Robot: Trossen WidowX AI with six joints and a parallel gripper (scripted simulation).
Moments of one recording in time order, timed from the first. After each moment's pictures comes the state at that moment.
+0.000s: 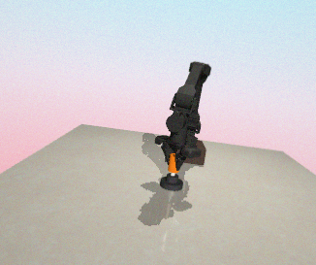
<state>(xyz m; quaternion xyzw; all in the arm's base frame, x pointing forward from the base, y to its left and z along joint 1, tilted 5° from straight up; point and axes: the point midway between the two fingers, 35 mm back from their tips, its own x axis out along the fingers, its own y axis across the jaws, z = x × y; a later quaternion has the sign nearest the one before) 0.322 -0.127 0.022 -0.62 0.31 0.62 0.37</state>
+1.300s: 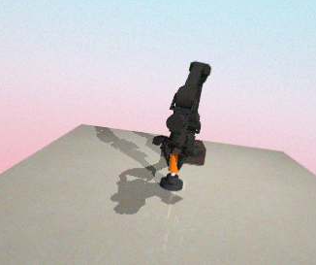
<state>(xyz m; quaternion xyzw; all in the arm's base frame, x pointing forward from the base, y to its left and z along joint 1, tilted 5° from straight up) 0.319 -0.125 0.022 -0.65 0.25 0.65 0.30</state>
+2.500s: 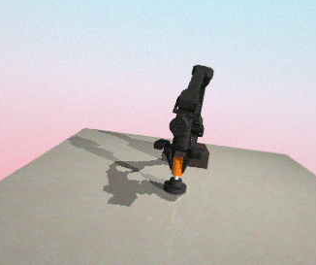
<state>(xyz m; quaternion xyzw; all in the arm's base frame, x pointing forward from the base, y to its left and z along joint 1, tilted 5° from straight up) 0.323 -0.127 0.024 -0.68 0.18 0.67 0.23</state>
